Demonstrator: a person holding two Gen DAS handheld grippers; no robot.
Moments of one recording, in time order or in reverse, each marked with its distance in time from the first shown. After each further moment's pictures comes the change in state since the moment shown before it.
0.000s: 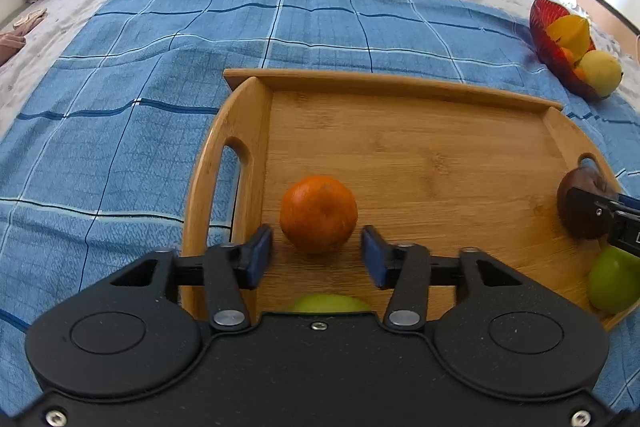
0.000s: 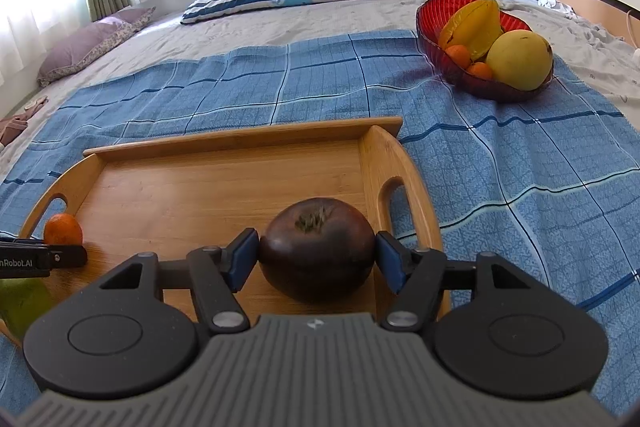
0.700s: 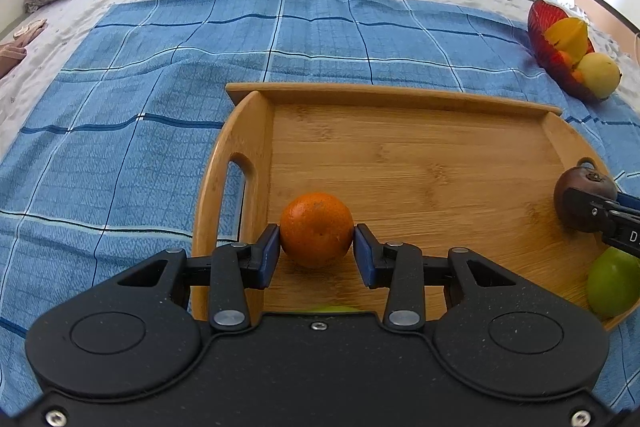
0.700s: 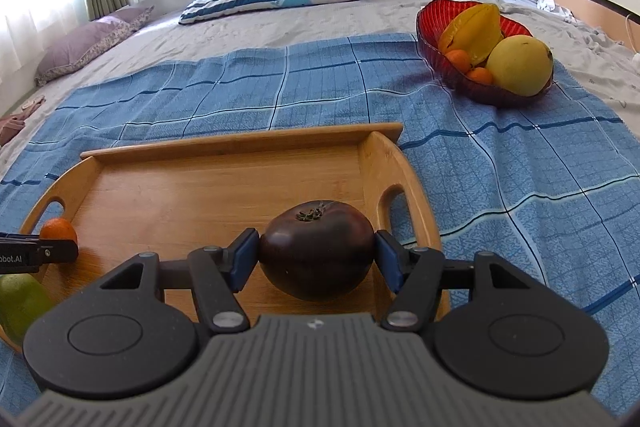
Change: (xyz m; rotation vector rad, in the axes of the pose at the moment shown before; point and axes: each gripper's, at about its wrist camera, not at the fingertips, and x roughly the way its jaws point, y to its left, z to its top) left arm -0.005 -0.002 0.005 0.026 -0.015 0.019; right arm 0.004 0.003 0.003 -0.011 0.005 -0.012
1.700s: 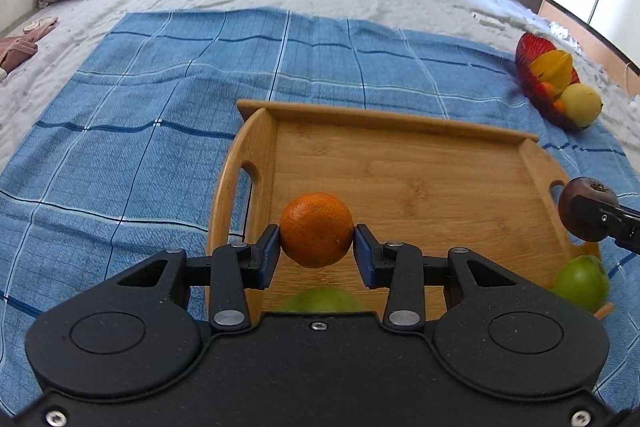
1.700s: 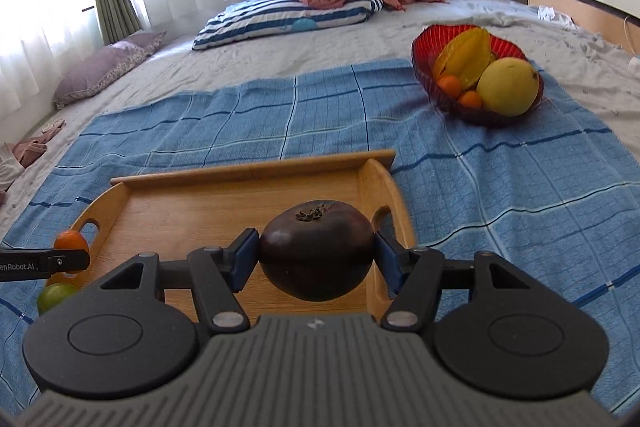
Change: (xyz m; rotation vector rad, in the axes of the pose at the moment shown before) left arm -0.036 0.007 -0.007 -0.062 -0.053 -0.033; right arm -0.036 -0.013 0.008 0.038 -0.042 0.051
